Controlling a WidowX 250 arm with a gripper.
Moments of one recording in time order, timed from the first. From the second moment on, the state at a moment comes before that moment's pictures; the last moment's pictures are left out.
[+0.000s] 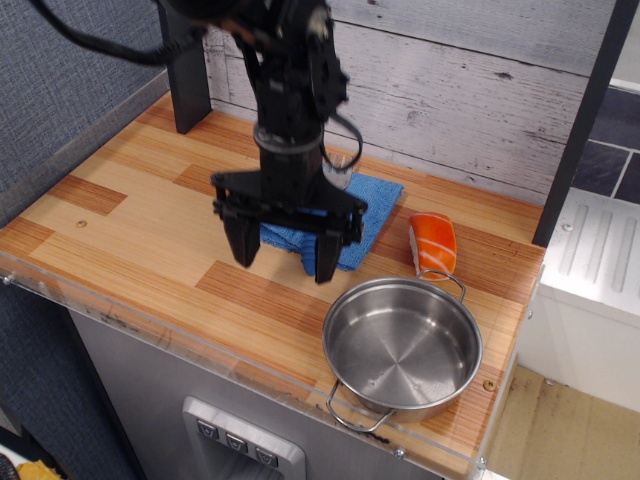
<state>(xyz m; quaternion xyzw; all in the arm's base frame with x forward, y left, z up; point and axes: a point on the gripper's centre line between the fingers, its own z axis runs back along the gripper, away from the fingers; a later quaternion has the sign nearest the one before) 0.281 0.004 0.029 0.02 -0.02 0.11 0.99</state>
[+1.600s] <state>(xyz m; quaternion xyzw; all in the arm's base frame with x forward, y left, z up) 0.298 0.000 0.026 0.03 -0.01 0.09 1.00</state>
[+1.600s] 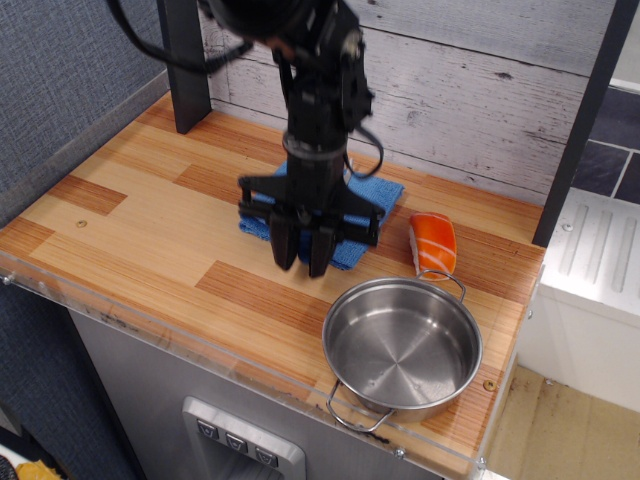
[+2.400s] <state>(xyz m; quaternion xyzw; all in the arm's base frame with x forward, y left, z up) 0.264 0.084 0.125 0.01 -0.11 0.16 0.98</state>
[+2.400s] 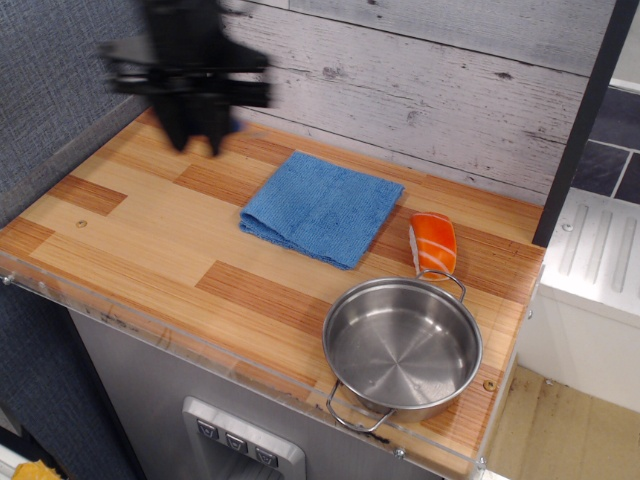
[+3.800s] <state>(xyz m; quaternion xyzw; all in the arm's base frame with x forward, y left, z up) 0.205 0.154 0.054 -0.03 0.05 0.05 1.00</state>
